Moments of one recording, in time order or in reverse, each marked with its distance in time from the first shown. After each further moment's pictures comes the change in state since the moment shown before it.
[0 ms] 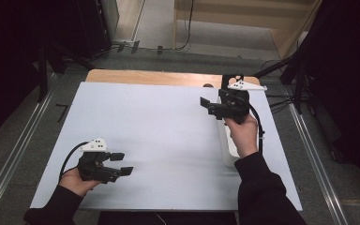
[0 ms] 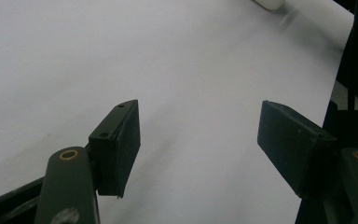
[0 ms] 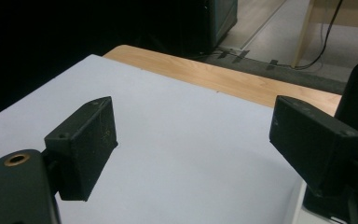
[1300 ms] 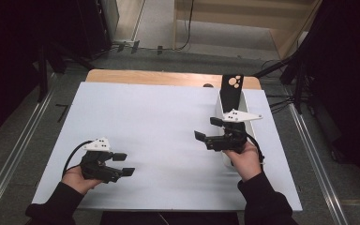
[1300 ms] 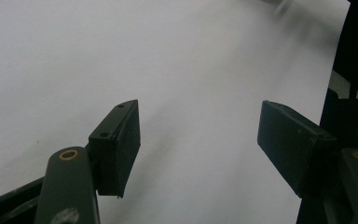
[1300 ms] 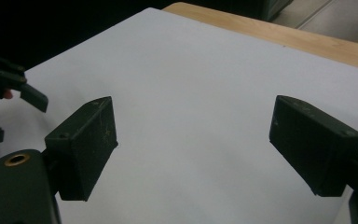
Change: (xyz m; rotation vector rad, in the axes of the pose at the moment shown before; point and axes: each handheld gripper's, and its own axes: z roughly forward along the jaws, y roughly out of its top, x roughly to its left) left arm 0.002 0.003 0.007 0.028 -0.028 0.032; right arm 0.033 -0.061 -0.025 0.086 0.178 -0.094
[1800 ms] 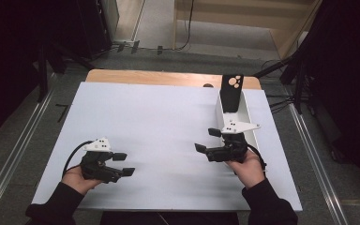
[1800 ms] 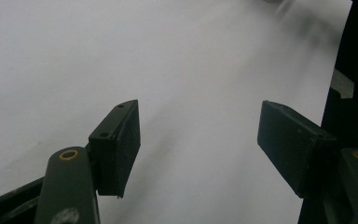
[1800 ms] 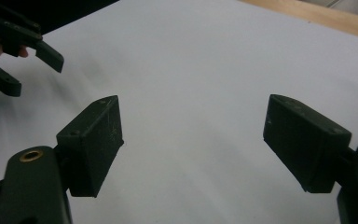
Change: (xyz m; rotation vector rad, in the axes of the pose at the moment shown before) left arm -0.001 0.000 0.000 0.001 0.008 0.004; right arm 0.009 -0.022 -0.005 0.070 0.044 -0.035
